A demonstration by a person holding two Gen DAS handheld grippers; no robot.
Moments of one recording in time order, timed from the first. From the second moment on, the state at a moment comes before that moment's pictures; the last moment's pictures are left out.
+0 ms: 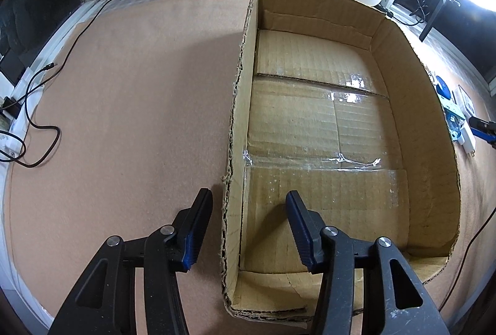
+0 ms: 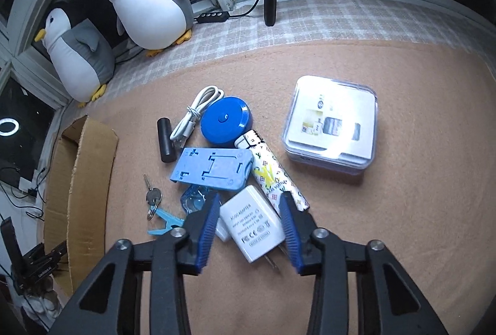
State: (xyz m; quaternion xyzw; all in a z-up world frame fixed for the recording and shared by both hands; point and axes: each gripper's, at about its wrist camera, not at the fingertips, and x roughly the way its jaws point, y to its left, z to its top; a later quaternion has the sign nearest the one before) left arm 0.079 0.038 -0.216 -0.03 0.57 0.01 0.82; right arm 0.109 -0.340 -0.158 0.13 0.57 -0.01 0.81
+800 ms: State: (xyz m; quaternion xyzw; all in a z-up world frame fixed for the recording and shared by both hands) left arm 0.079 0.045 -0.217 -0.04 0.57 0.01 0.82; right arm 0.087 -0.328 -0.173 0.05 0.63 -0.02 0.77
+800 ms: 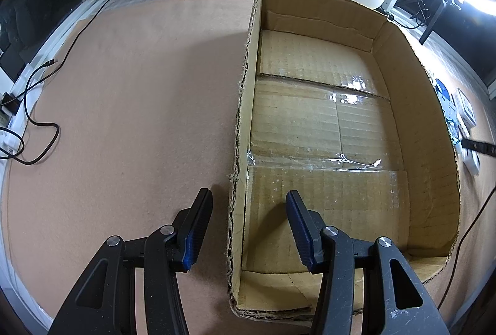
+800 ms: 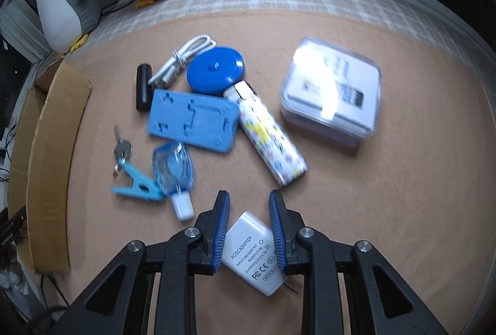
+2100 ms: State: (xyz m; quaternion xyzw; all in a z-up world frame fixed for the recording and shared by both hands) left arm 0.079 0.046 -0.218 -0.04 0.56 0.01 0.83; right arm 0.101 -0.282 -0.170 0.08 0.61 0.02 0.79
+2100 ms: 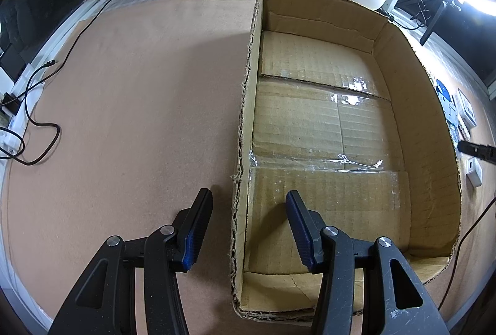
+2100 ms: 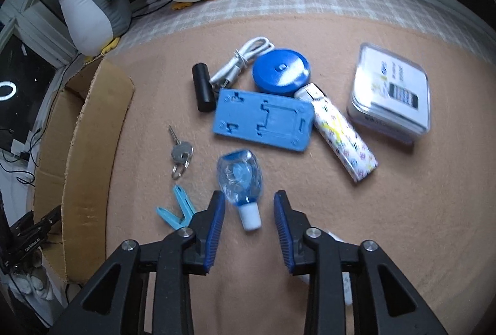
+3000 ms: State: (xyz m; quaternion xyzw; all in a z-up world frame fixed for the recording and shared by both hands) left arm 0.079 0.047 -0.218 -0.04 0.56 0.01 0.83; right arm 0.099 -0.243 -0.127 0.05 0.58 0.05 0.81
